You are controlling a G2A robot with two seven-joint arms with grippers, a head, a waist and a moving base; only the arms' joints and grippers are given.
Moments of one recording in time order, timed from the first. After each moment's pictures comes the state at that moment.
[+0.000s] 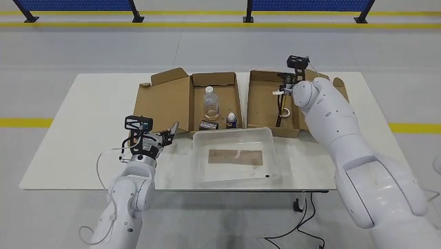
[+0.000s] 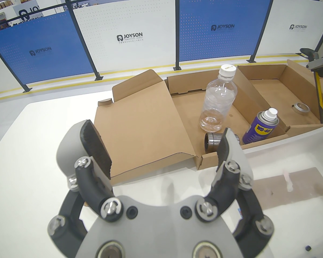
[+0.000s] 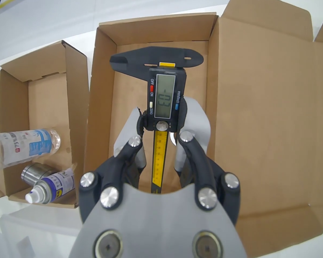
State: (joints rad) left arm 1.51 -1.37 -1.49 -1.76 1.44 -0.01 -0.16; right arm -0.27 -1.52 0.98 -0.21 -0.82 0.07 0.51
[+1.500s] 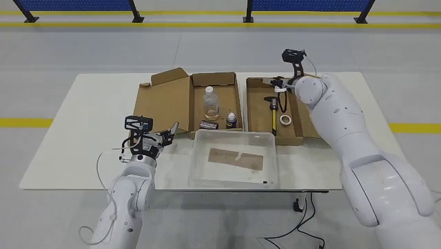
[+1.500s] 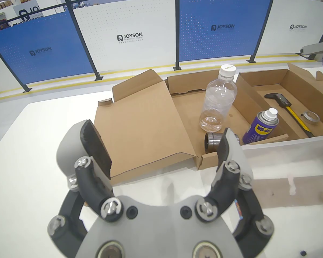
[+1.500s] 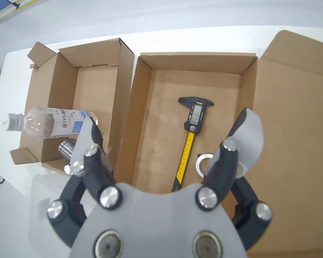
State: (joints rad) left arm 1.51 -1.37 -1.49 -1.76 1.44 -0.01 -0.16; right arm -0.27 -1.49 1.03 -0.25 -0.75 -0.19 0.51
